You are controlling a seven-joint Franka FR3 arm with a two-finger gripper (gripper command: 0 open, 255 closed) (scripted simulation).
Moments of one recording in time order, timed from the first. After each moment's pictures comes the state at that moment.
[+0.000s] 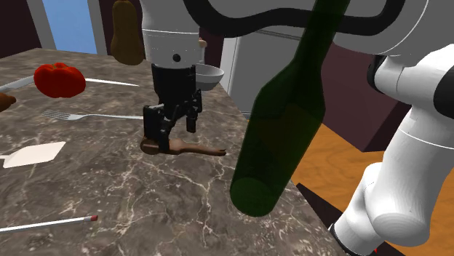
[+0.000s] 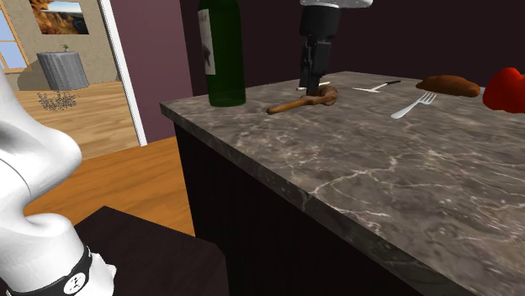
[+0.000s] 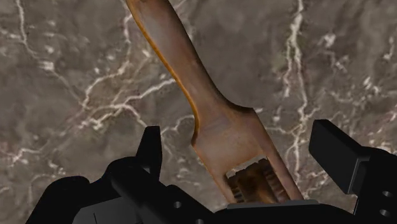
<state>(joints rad) 0.25 0.12 0.56 -1.53 -0.04 1.54 0.44</state>
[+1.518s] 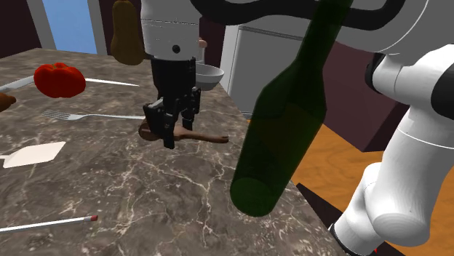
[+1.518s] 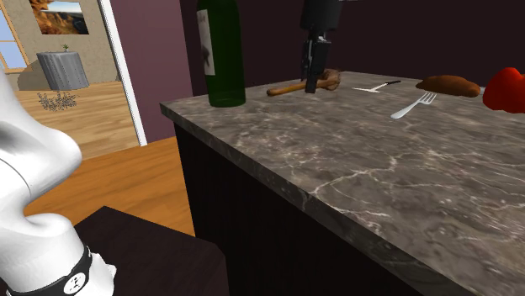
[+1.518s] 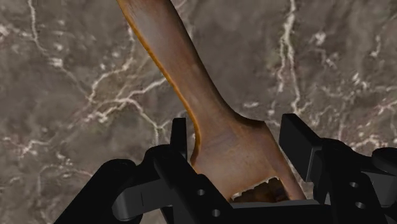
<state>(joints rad) 0.26 0.13 0.56 -1.49 -0.05 1.51 0.45</state>
